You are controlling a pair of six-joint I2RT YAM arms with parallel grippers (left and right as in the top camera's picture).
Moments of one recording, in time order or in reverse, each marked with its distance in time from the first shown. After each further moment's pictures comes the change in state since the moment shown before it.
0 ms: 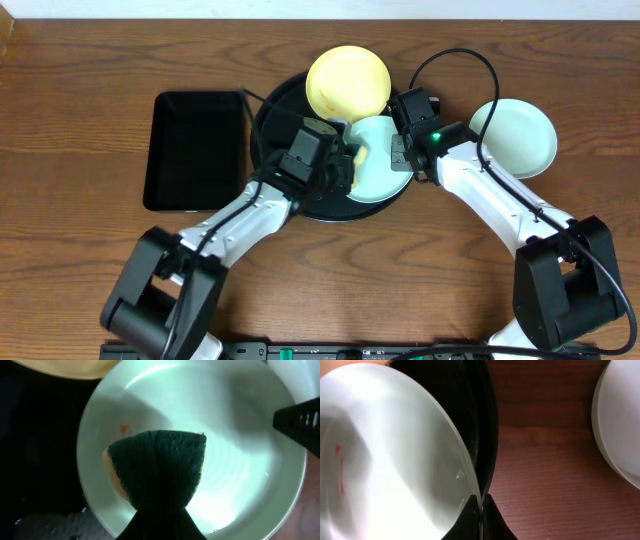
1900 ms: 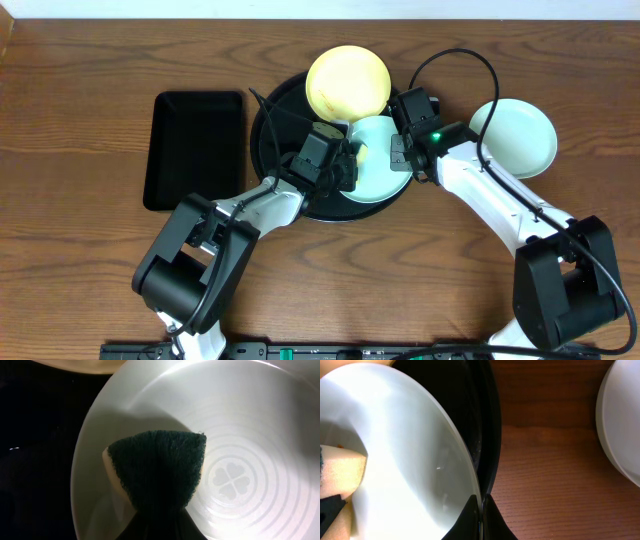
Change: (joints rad) left arm -0.004 0.164 0.000 0.175 -0.053 -0.031; right arm 0.000 0.001 0.000 0.005 -0.012 0.000
